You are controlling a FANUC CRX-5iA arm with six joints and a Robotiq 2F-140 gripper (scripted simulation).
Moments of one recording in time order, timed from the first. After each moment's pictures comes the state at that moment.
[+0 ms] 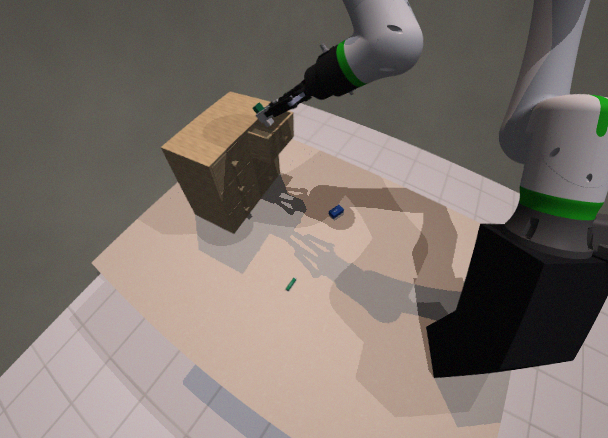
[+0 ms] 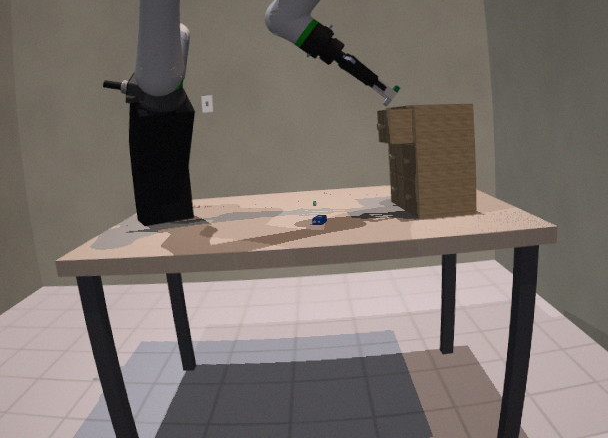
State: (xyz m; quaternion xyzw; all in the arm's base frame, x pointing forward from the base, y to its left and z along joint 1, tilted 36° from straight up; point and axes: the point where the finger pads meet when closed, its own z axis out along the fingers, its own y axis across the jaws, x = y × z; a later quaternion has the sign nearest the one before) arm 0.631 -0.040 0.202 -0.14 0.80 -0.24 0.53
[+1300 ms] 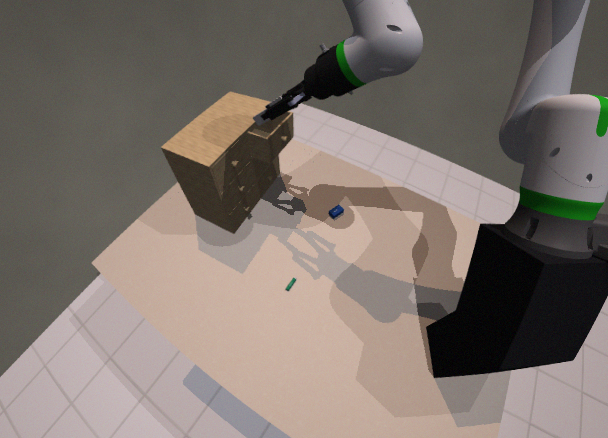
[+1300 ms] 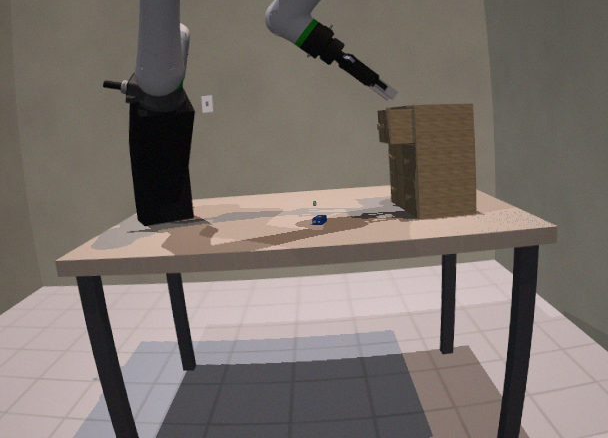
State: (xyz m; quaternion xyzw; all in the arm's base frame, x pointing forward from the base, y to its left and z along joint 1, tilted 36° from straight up) arm 0.631 -0.040 0.202 -0.14 0.80 -0.24 0.53
